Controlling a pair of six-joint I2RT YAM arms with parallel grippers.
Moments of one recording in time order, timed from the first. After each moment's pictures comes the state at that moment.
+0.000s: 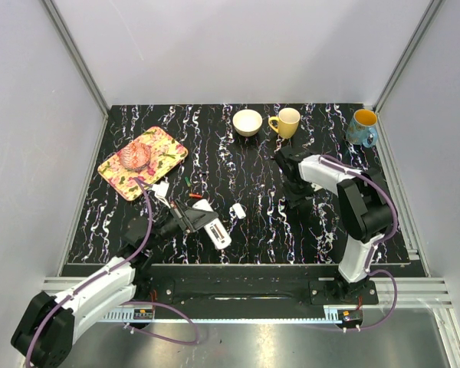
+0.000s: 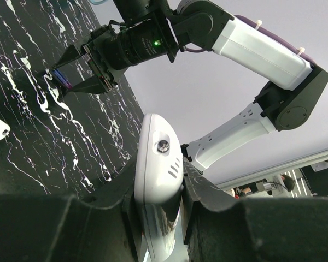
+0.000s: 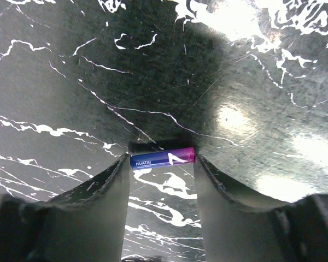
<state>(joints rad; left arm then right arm) -0.55 0.71 0.07 0.78 0.45 -1.19 0.44 1.84 1.20 -0.85 0.29 1.67</state>
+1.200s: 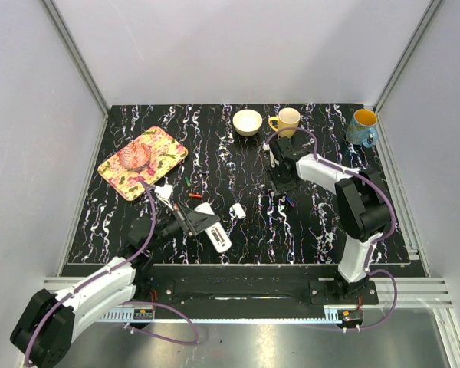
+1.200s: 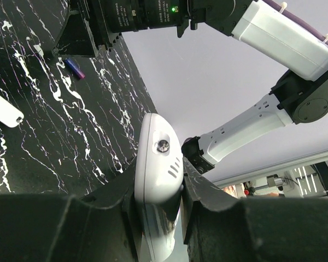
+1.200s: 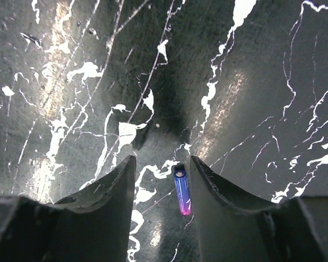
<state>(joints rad) -0.57 0.72 0.06 0.75 0.44 -1.15 0.46 1.86 1.24 -0.56 0.06 0.07</state>
